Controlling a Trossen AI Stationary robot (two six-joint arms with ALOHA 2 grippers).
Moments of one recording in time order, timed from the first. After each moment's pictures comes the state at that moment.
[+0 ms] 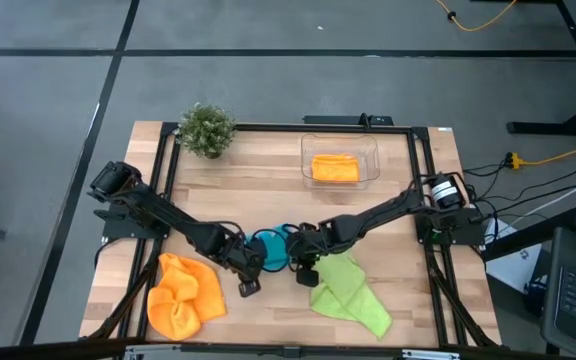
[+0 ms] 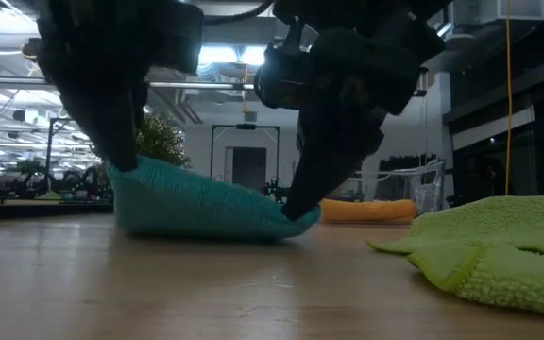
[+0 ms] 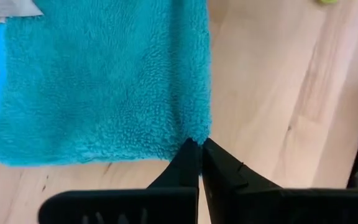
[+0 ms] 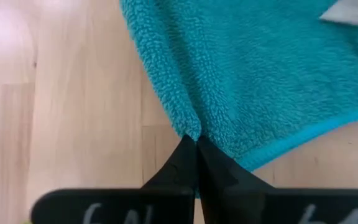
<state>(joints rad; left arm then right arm) -0.44 1.67 1.05 -0.50 -0.07 -0.86 0.25 1.97 1.22 -0.24 -0.06 0.37</state>
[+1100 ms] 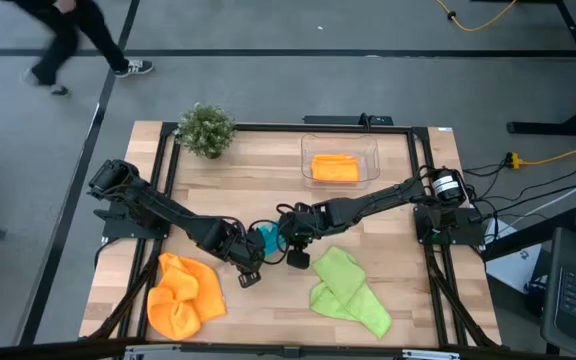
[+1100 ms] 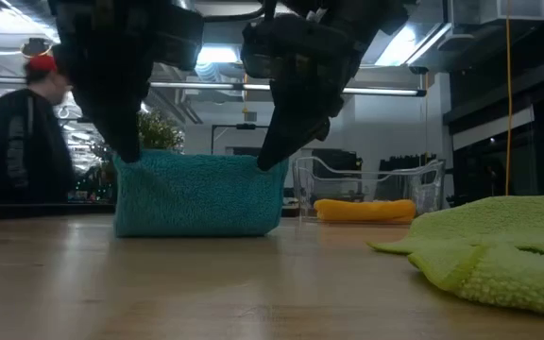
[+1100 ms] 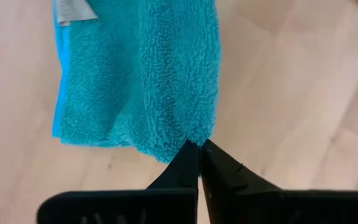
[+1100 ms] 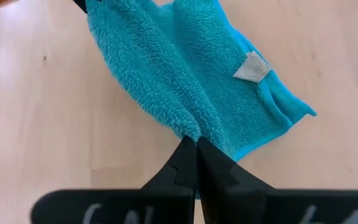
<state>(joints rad) -0.40 1.65 1.10 -0.69 -0.14 -0.89 0.16 1.95 1.39 -0.44 0.03 0.30</state>
